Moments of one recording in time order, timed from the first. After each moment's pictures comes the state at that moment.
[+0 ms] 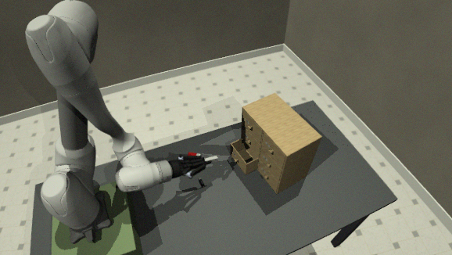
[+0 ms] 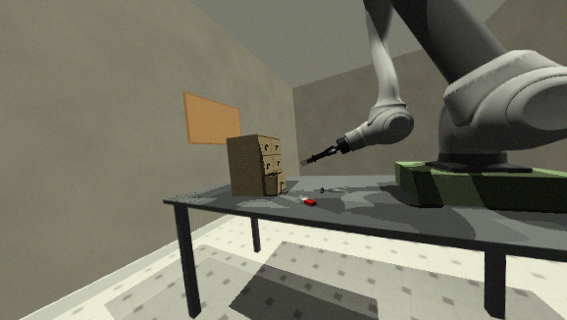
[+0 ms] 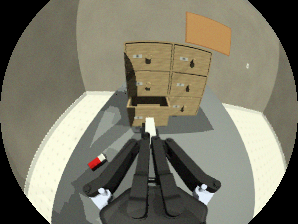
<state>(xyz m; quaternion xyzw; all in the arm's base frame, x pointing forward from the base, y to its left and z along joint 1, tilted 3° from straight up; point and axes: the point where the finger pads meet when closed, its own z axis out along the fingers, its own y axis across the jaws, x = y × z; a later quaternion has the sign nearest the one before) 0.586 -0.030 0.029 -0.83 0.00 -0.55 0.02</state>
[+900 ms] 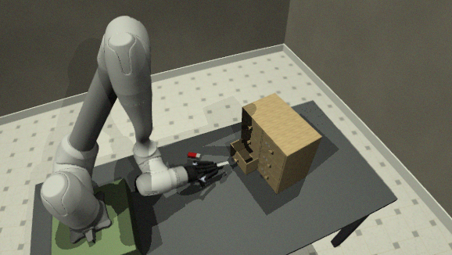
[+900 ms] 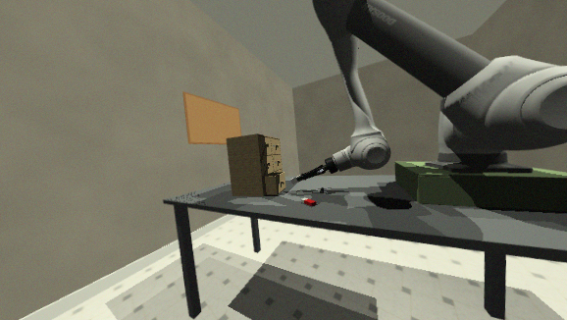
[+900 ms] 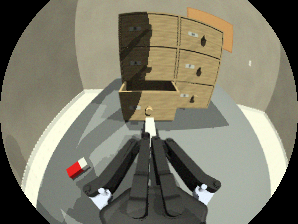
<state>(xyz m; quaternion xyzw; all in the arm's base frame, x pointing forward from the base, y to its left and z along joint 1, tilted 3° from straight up) 0.640 -0.026 -0.063 -0.83 0.00 -0.55 0.02</state>
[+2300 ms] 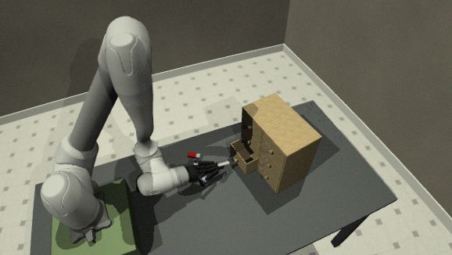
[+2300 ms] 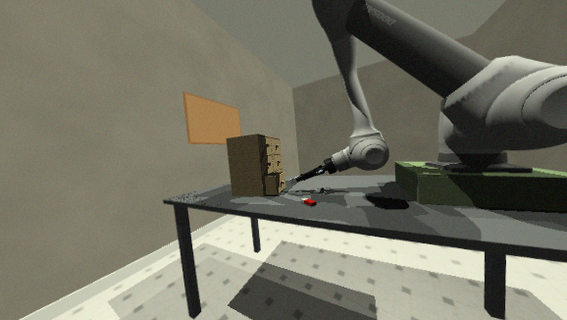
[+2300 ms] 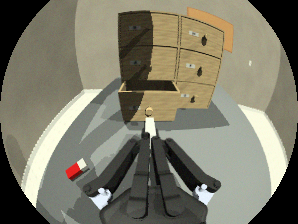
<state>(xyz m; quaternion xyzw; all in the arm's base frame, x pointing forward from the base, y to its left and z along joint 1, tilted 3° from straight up) 0.644 -0.026 -0.065 -0.83 0.00 -0.55 0.02</state>
